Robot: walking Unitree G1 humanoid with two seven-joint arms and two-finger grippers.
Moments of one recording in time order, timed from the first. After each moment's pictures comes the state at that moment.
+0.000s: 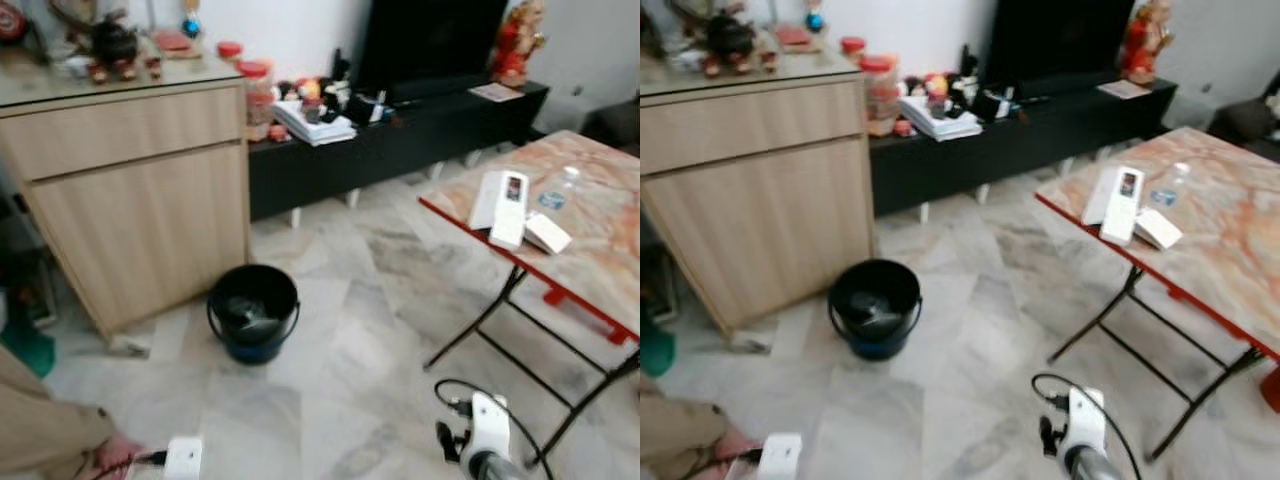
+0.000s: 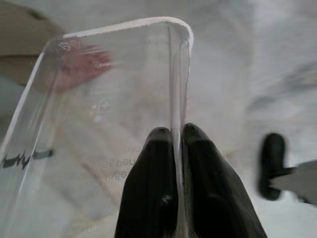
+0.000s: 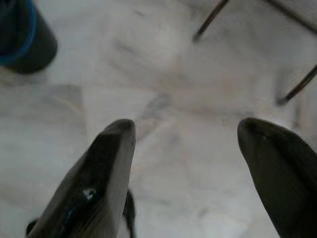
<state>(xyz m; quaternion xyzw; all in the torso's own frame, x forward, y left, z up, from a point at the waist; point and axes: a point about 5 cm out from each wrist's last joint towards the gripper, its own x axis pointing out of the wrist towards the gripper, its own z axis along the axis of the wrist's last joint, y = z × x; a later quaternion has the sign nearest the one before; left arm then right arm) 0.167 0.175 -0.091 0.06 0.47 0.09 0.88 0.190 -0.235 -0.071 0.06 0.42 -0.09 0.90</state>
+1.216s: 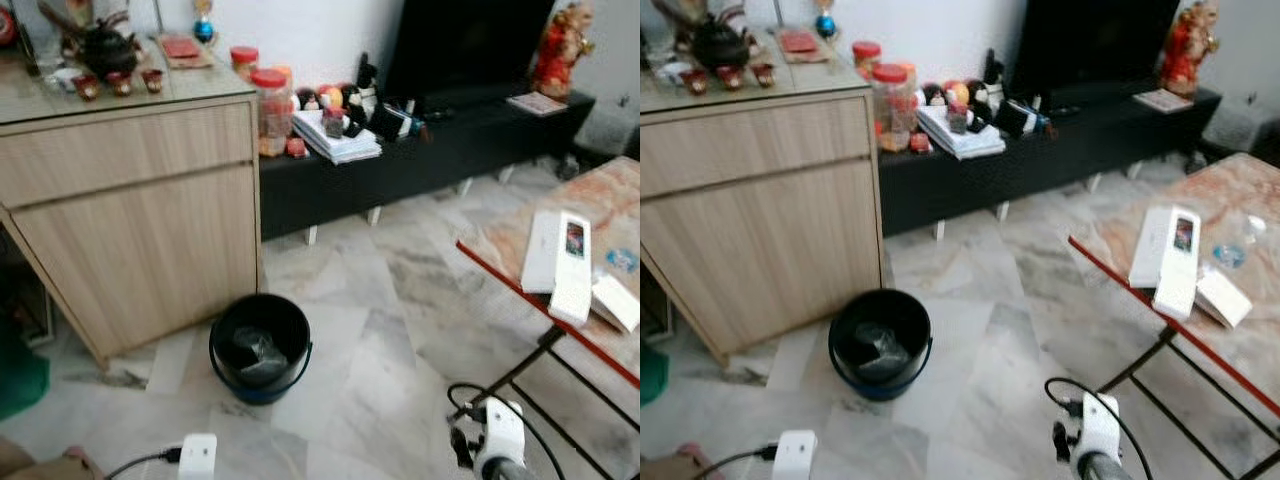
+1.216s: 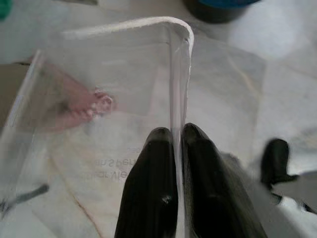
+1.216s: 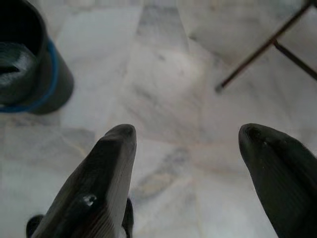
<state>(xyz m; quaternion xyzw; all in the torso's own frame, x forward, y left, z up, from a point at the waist) 0.169 0.188 -0.089 0.07 0.46 0.11 0.88 0.199 -0.227 -0.068 0.06 0.41 -0.09 0.91</state>
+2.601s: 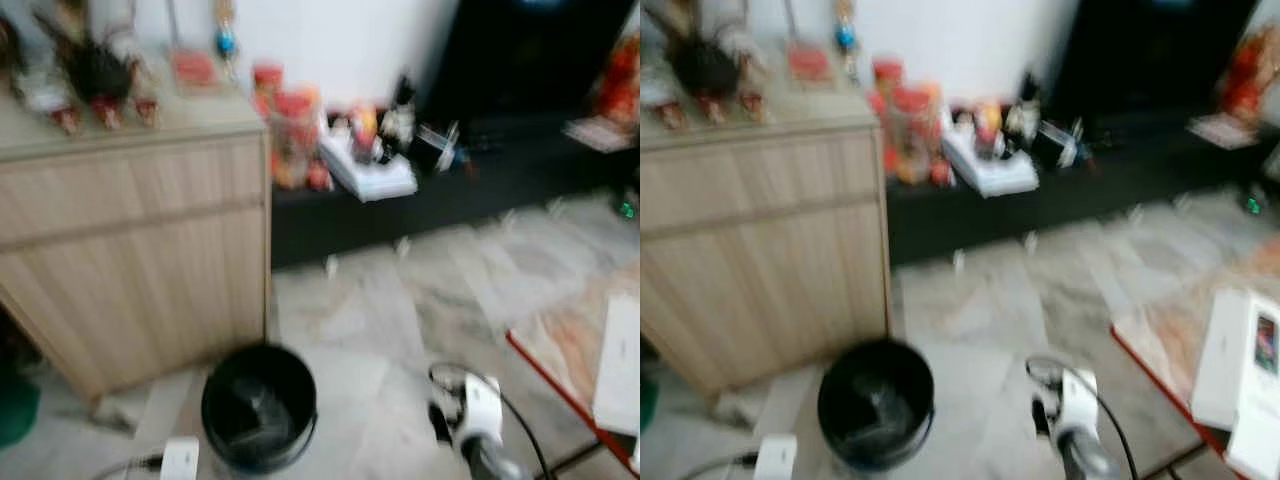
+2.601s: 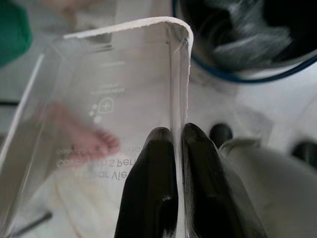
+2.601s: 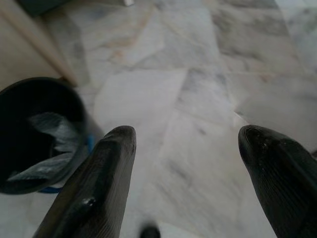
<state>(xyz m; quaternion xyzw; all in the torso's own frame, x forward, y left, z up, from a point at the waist) 0.164 0.199 -0.090 0.08 0.46 0.12 0.88 0.218 -0.210 -0.060 0.07 0.38 -0.05 0.92</state>
